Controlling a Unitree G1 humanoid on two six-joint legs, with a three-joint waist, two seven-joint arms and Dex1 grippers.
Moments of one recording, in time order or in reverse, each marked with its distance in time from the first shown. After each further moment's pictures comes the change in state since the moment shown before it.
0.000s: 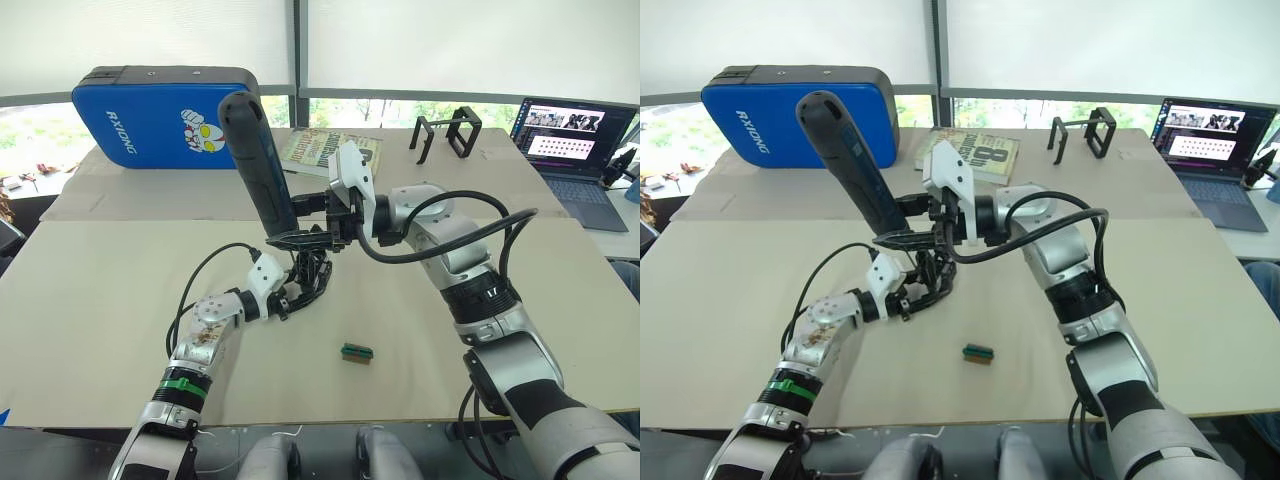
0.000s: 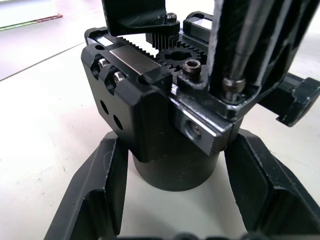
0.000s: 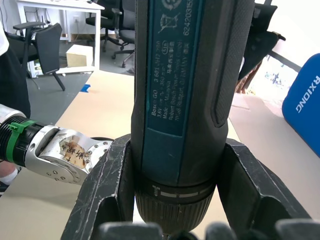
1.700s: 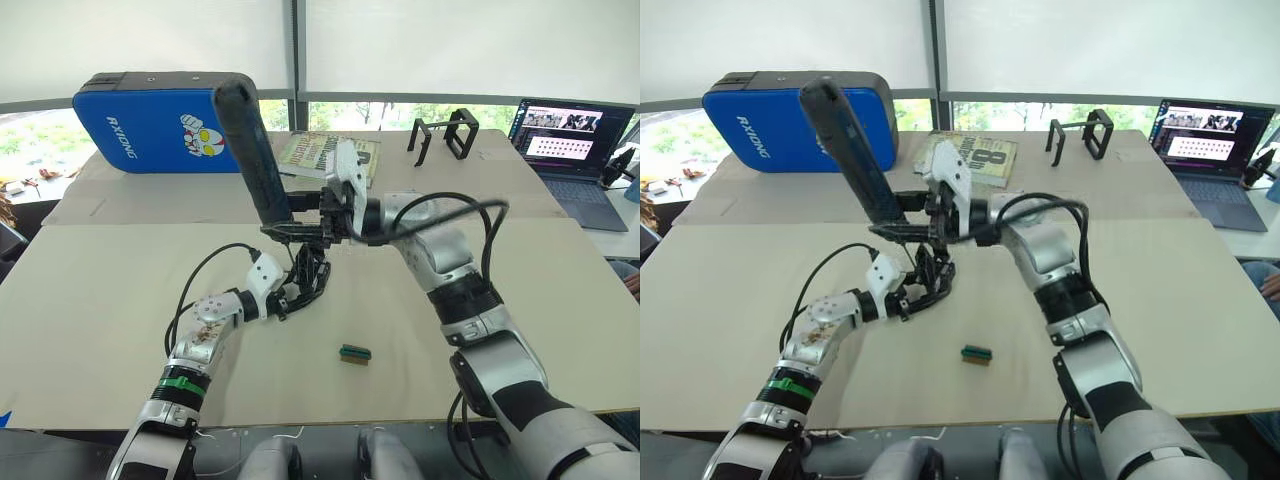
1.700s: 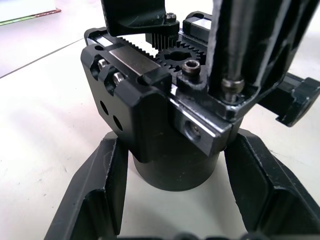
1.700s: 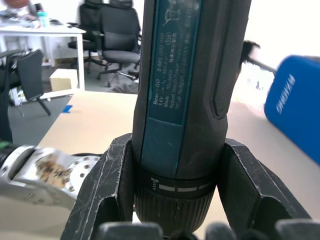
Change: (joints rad) left arm -0.008 0.010 -0.003 0.007 0.000 0.024 -0.005; right arm 0.056 0.054 -0.011 0.066 0.001 -0.160 -0.028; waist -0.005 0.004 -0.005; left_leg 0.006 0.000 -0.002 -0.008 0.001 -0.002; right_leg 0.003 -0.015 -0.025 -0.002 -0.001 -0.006
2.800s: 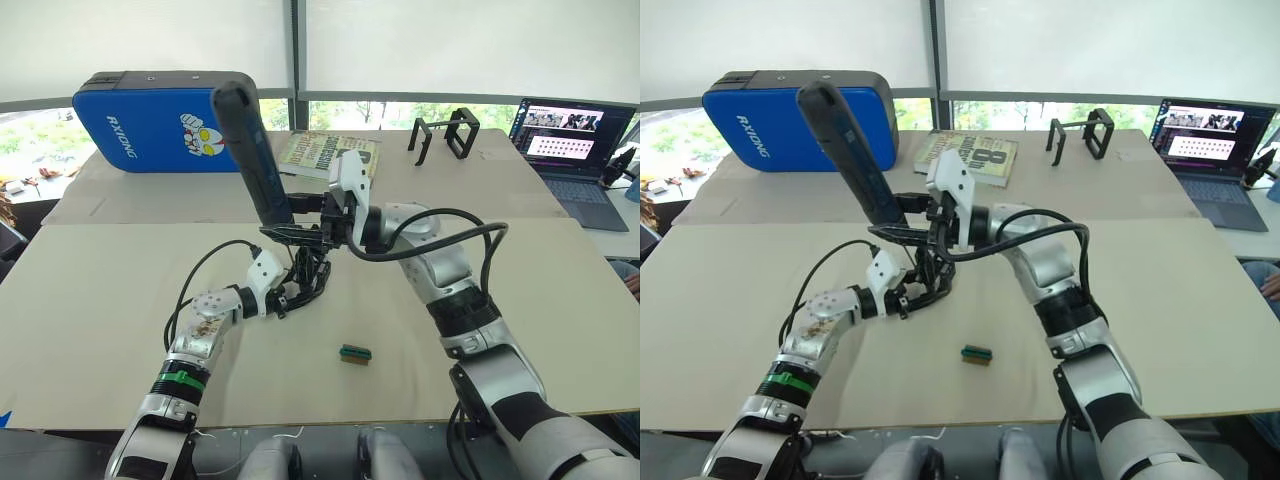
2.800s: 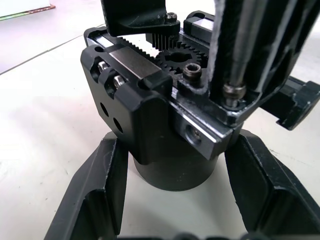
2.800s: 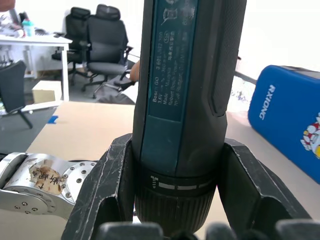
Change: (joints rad) left arm -0.032 0.014 -0.001 0.012 -0.003 0.041 -0.034; right arm 0.053 0.032 -0.051 -0.047 0.006 0.064 -0.118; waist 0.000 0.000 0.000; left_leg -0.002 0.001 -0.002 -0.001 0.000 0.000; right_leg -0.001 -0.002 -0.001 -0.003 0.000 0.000
